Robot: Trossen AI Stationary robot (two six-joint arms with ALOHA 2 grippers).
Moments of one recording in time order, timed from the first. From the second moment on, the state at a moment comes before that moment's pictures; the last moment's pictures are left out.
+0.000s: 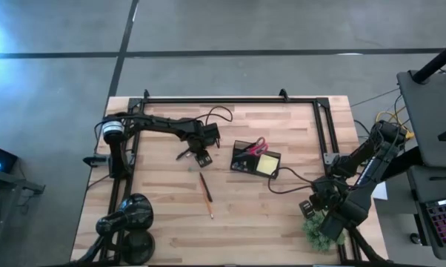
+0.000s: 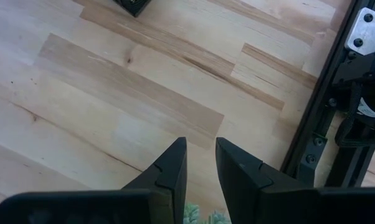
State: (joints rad) left arm 0.28 1.85 1.16 -0.73 0.03 -0.21; right arm 1.00 1.44 1.08 -1.43 0.30 2.14
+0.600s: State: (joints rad) left arm 0.25 1.86 1.19 -0.71 -0.01 -0.45; right arm 1.00 1.44 1.08 -1.43 0.29 2.14
